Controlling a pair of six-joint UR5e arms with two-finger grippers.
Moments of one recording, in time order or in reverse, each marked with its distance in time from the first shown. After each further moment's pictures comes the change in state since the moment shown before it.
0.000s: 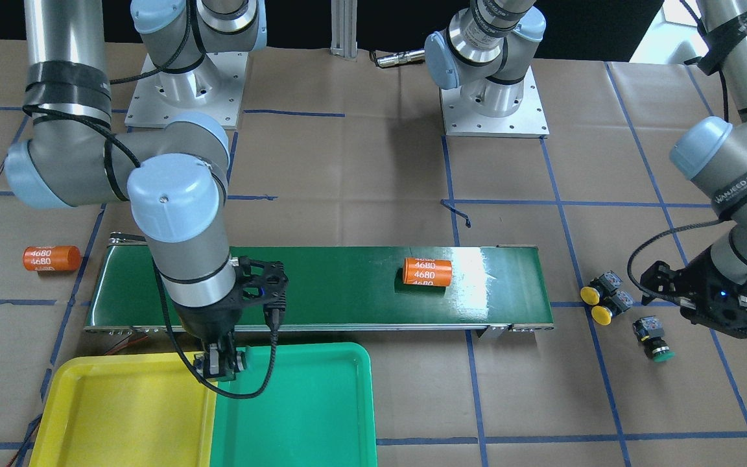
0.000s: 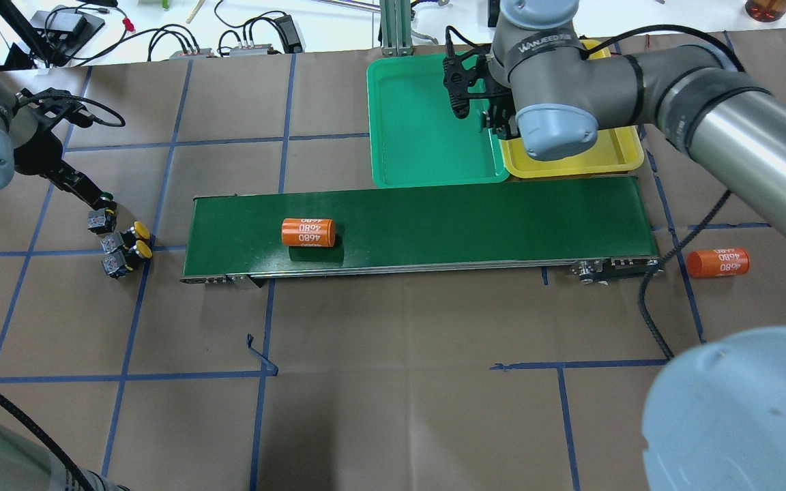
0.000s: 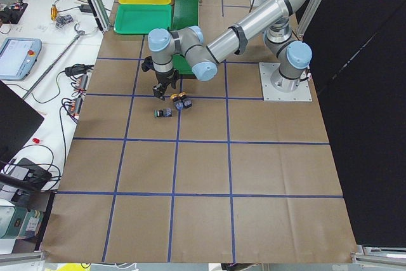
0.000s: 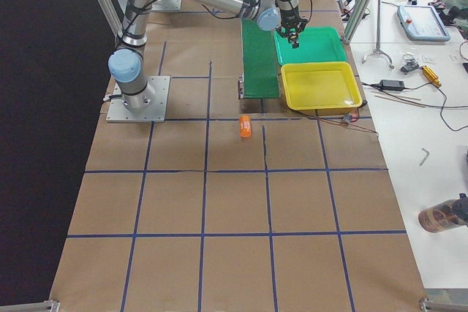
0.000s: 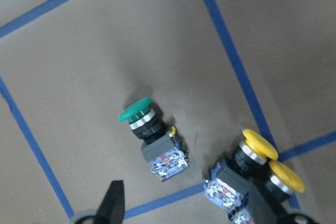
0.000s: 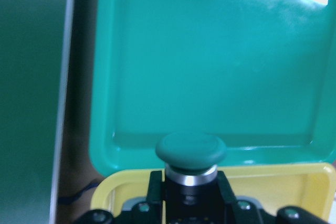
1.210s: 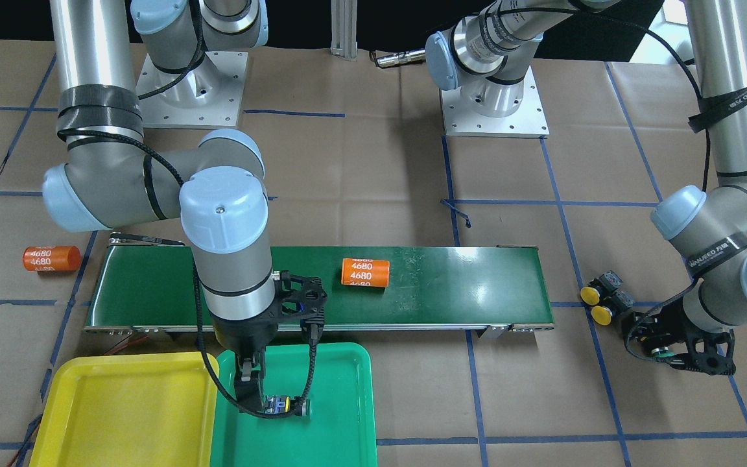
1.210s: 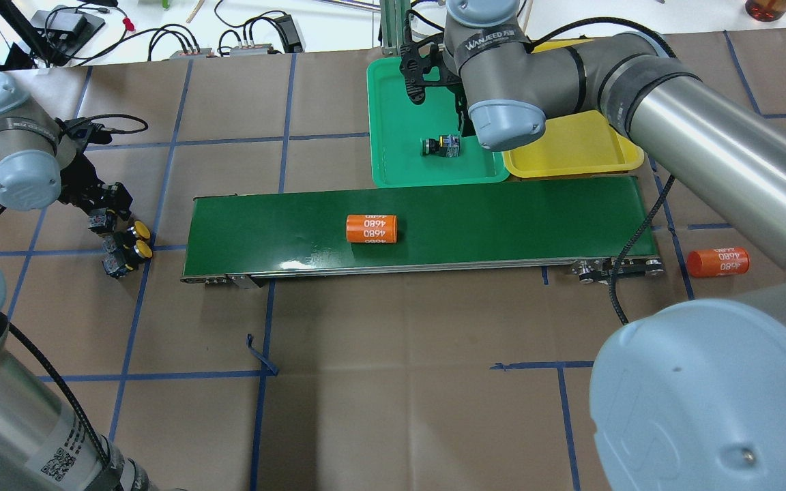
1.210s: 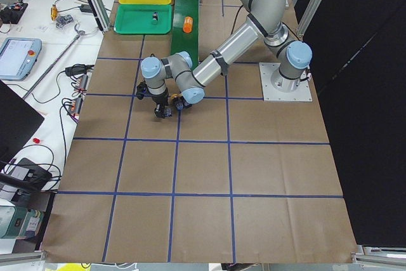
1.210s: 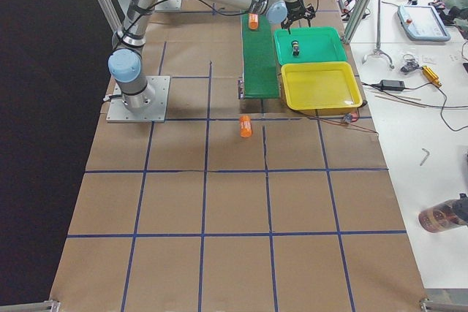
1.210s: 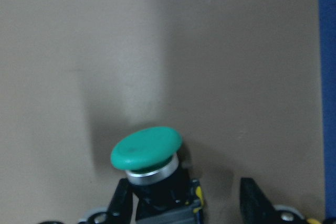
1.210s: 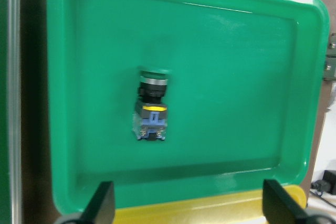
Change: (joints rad) left arm 0.007 -0.188 0.008 0.113 0.007 -0.208; right arm 0.038 -0.045 -0.036 0.091 -0.053 0.076
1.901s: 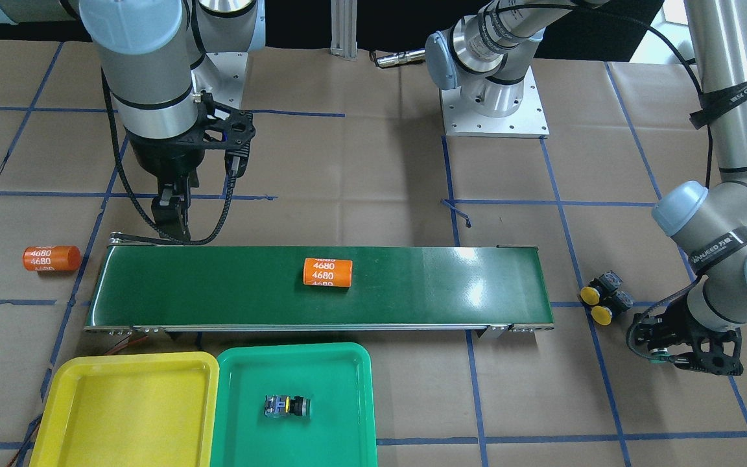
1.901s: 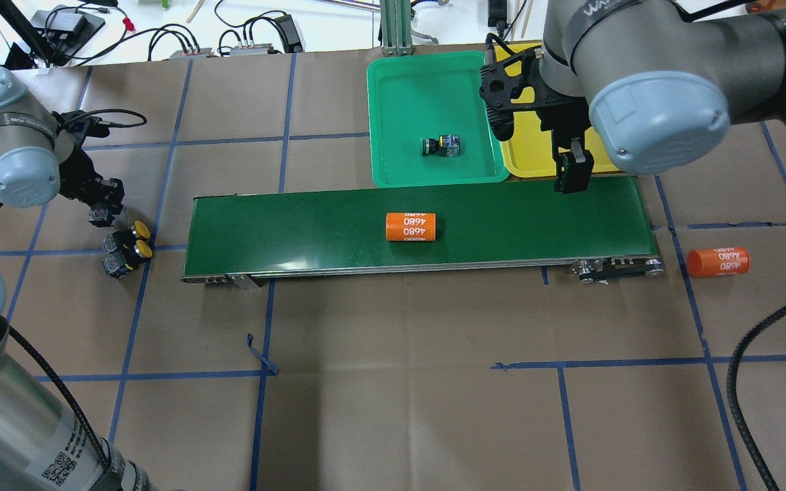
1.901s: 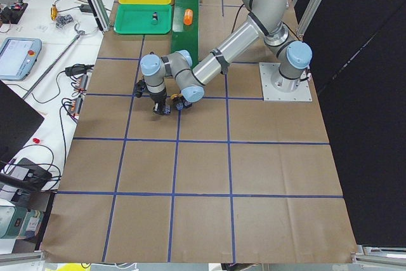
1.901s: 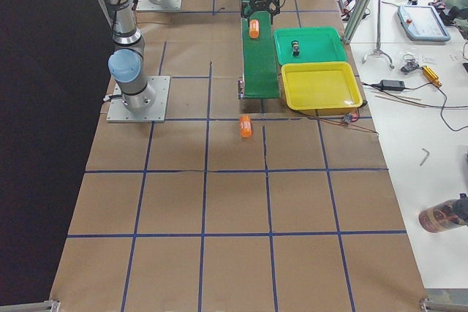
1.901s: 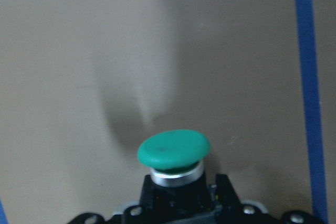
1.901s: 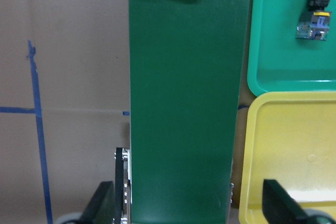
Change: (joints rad) left arm -0.015 0.040 0.005 0.000 0.001 0.047; right arm -0.062 -0.383 0.179 0.455 -0.014 0.000
